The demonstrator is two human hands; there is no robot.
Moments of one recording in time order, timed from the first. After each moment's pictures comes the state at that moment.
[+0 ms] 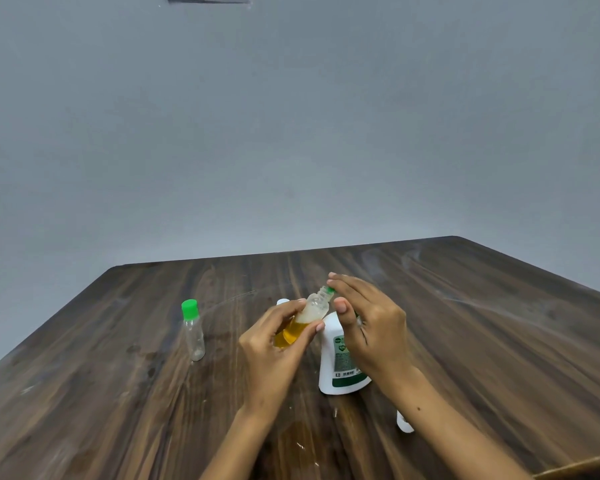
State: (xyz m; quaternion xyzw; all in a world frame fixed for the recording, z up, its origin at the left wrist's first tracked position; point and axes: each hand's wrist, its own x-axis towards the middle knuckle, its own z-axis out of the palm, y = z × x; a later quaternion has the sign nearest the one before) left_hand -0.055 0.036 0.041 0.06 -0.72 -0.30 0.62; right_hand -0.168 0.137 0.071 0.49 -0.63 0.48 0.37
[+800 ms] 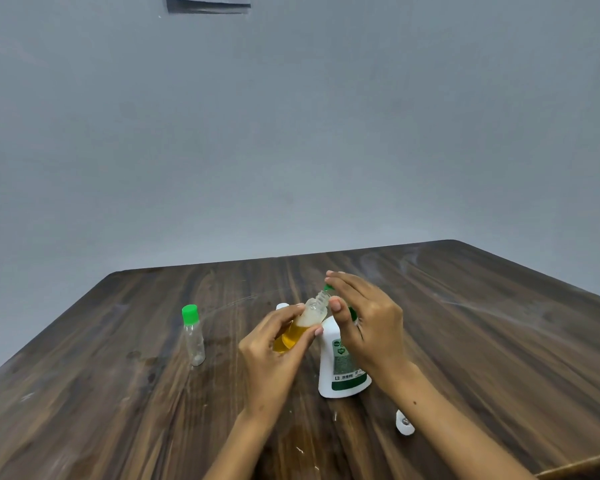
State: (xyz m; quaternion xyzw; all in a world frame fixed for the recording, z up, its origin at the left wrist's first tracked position) left_hand -0.055 0.036 0.040 0.07 -0.72 -0.31 0.62; right_hand -0.168 0.134 0.078 0.49 -0.63 0.46 0.39
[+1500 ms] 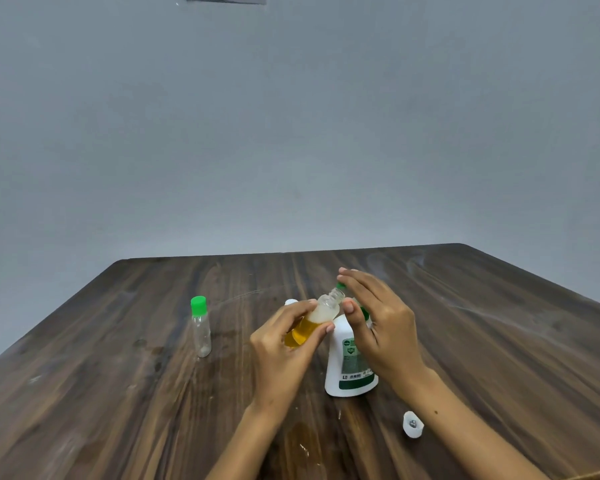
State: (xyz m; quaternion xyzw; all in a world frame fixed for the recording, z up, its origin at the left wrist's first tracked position) left_hand -0.056 0.033 0.040 0.06 -0.72 -0.32 0.62; right_hand -0.169 0.140 0.079 0.52 -0.64 0.44 0.34
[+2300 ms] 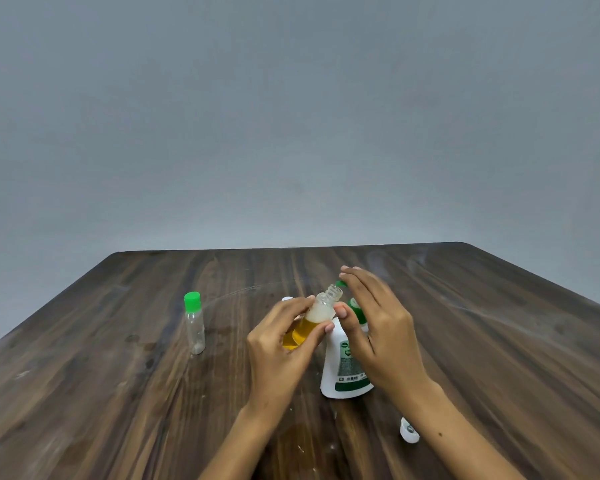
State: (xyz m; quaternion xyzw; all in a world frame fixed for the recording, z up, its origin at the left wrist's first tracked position) left_hand -0.058 0.035 0.040 0.04 -0.72 -0.31 0.61; right_hand -0.161 0.143 0.077 0.52 -0.67 0.42 0.33
